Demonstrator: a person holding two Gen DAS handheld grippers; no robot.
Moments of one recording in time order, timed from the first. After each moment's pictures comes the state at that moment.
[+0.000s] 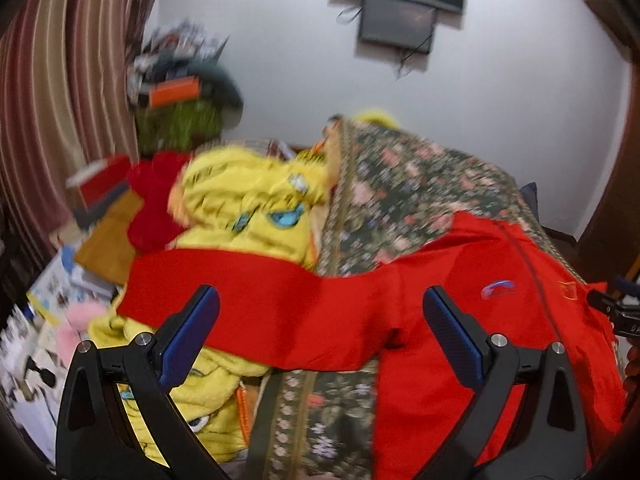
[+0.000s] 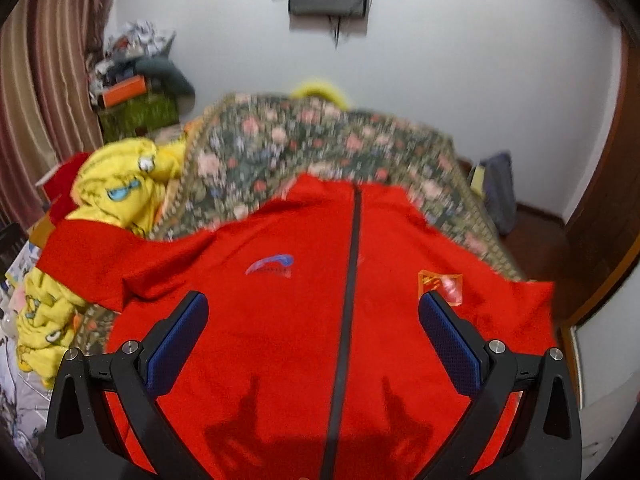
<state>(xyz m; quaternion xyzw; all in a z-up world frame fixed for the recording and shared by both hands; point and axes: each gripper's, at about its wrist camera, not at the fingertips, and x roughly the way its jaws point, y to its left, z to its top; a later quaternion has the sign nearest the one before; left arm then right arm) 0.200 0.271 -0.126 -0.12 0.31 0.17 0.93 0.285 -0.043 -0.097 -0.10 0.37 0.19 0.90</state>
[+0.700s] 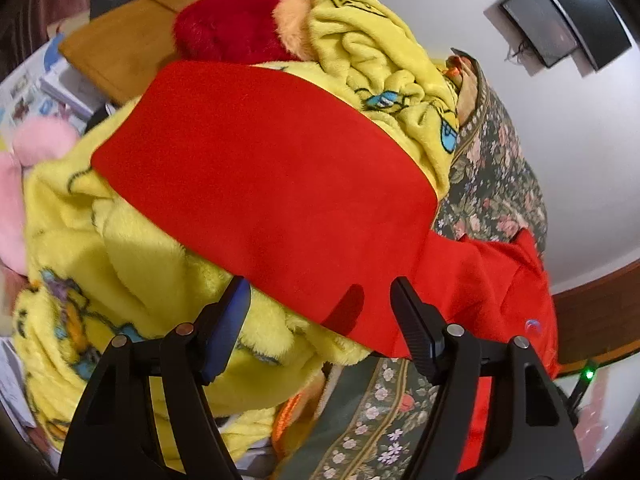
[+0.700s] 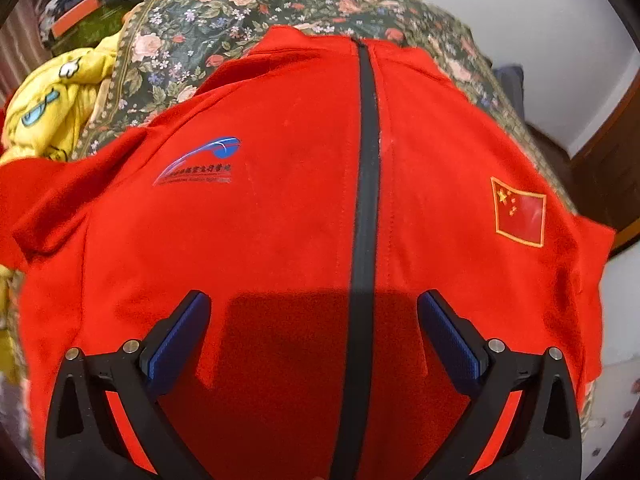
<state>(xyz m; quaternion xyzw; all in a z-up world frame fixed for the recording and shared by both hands) 0.200 0.432 -0.263 -0.40 0.41 0.16 0.80 0.348 -0.031 -0.198 -0.14 0.52 0.14 0.83</state>
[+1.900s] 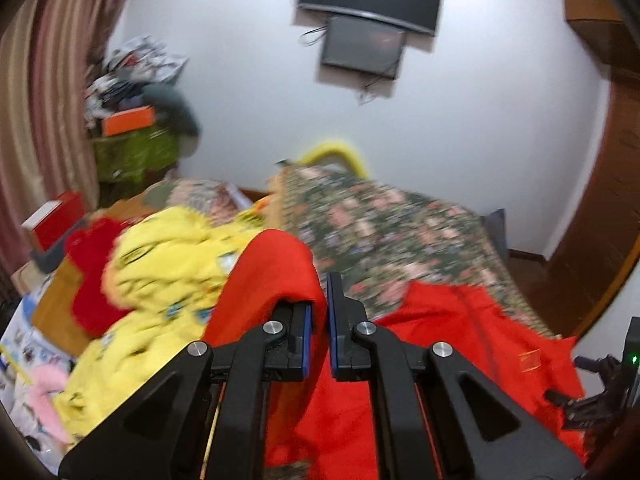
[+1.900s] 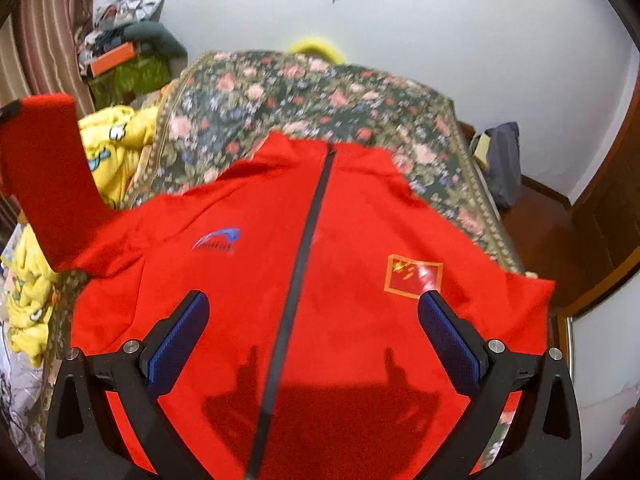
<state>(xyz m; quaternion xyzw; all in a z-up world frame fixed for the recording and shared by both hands) 0.315 0.231 -0.049 -0.11 0.25 0.10 0.96 0.331 -0.086 -0.103 -0.12 0.42 0.19 0.88</state>
